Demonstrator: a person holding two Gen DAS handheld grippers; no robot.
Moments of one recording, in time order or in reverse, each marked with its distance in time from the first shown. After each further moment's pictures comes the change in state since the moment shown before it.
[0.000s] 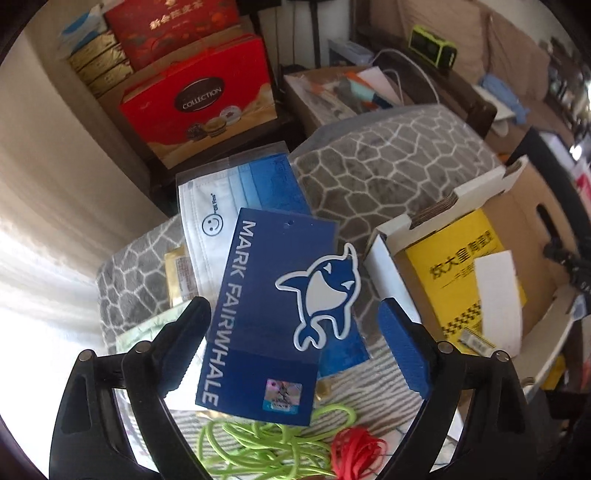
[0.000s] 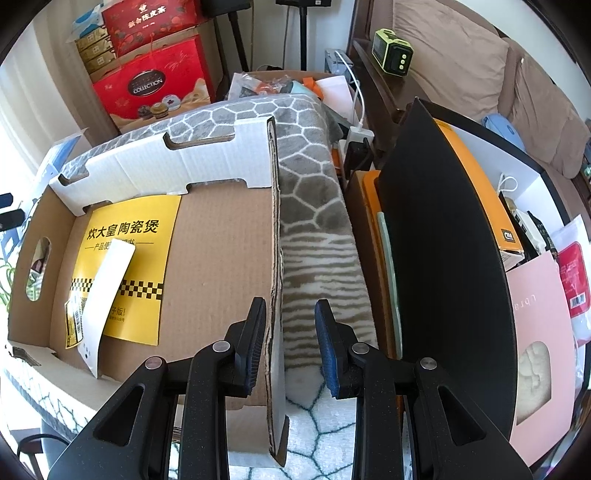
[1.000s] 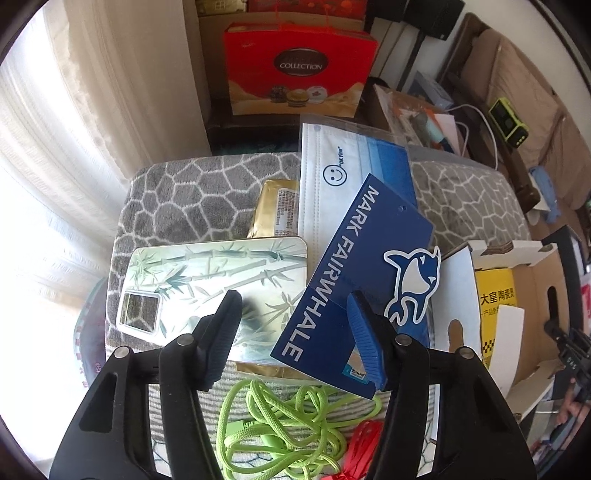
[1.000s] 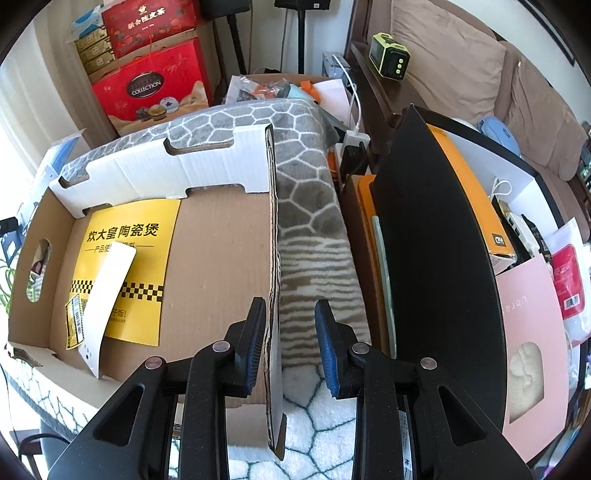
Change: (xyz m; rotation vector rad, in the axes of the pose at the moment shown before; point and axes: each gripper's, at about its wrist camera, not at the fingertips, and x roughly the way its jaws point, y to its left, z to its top) left arm 0.006 0.084 -0.049 -0.443 0.010 -0.056; right arm -0.005 -0.002 0.000 -0.002 -0.006 -0.017
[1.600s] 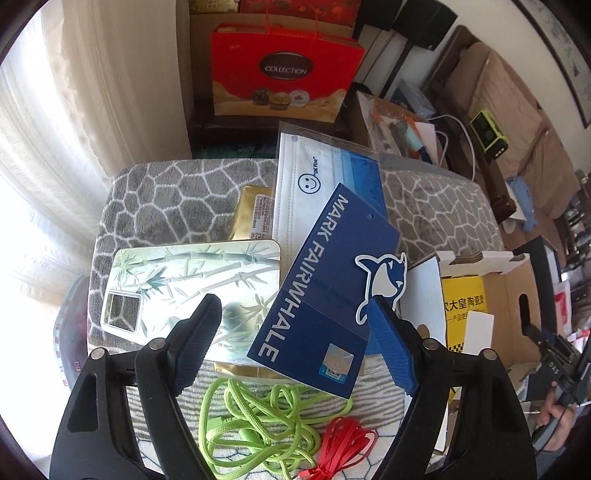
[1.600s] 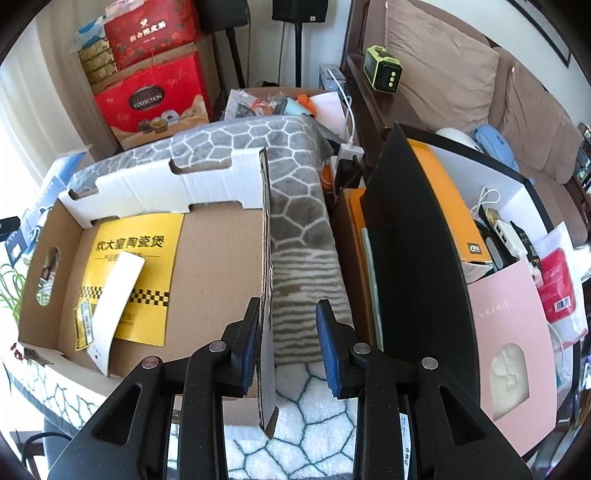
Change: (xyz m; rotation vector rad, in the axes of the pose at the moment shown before) left arm -0.009 -0.001 0.006 -0.025 0.001 -0.107; right arm -0.022 -0.004 0.002 0.003 -0.050 0.000
